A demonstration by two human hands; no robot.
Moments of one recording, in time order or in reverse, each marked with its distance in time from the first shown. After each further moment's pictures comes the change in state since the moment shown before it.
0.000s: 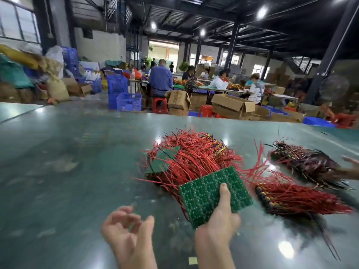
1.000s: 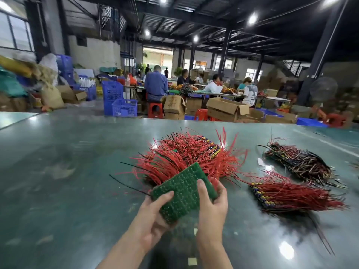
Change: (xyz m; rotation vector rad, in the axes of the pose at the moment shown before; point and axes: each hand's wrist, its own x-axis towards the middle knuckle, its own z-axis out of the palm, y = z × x) left_hand 0.040 -0.024 0.012 -0.022 -0.558 -0.800; right_hand 0.021 0.024 -0.011 -0.287 -0.336 -0.244
